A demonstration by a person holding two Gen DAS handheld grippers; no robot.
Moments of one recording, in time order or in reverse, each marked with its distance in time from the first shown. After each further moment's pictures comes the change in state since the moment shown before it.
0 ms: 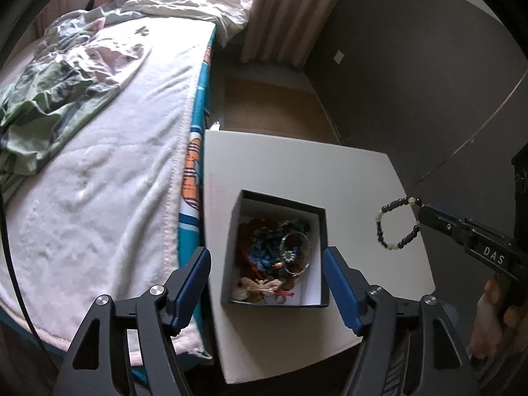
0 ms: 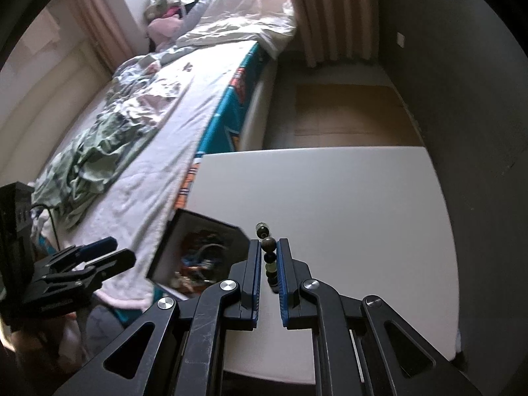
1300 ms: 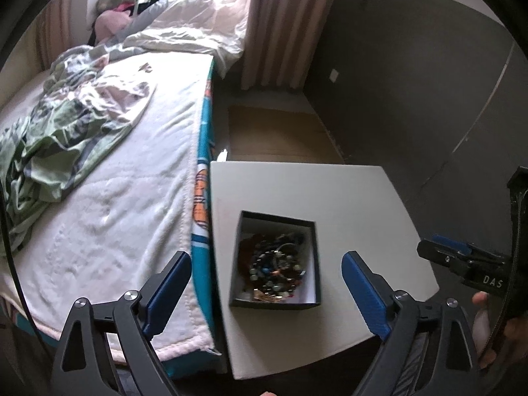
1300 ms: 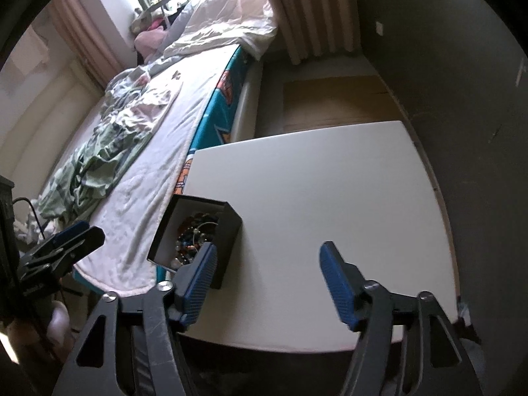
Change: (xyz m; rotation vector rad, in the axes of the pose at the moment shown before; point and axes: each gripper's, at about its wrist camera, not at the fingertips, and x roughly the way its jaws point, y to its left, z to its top) left arm -0.043 -0.028 -0.008 0.084 -0.117 0.057; right arm -0.045 -0.039 -0.045 0.122 -0.040 -0.013
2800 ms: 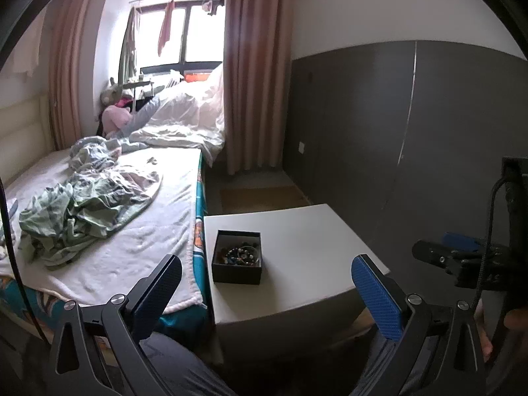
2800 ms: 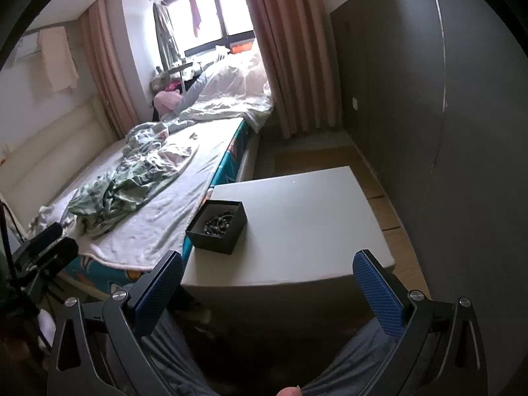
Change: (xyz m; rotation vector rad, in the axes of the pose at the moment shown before) left arm -0.193 -0.083 -0.143 0.164 -0.413 0.016; right arm -0.185 0.024 -0.163 -0.065 -0.373 -0.073
